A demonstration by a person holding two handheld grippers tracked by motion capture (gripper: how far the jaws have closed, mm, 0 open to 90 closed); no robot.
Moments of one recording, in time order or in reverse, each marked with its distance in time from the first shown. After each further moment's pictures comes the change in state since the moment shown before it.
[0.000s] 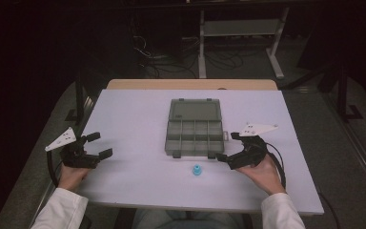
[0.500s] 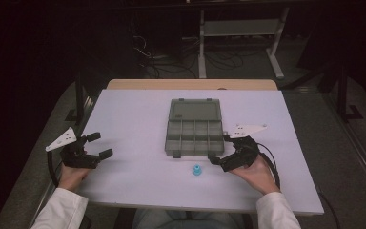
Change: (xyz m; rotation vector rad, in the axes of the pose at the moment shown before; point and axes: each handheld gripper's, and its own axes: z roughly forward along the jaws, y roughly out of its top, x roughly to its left) left arm -0.001 0.000 0.000 0.002 -0.001 0.001; right arm 0.010 0.004 0.018 0.048 0.043 -0.022
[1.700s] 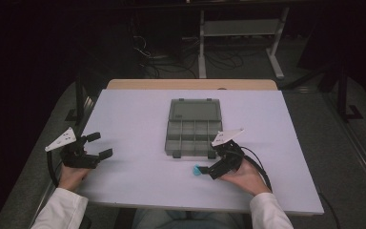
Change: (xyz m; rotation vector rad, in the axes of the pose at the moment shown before) left arm 0.001 0.000 -0.001 0.003 -0.004 0.006; right arm 0.017 -0.002 0.038 0.157 0.064 -0.060
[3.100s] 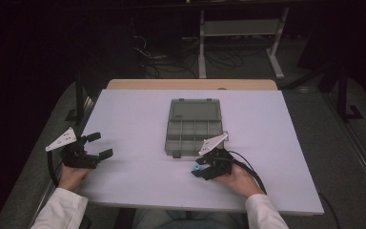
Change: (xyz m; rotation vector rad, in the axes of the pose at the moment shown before) left arm 0.000 0.000 0.001 0.001 -0.003 -0.003; right arm 0.016 0.004 0.026 0.137 0.051 -0.109
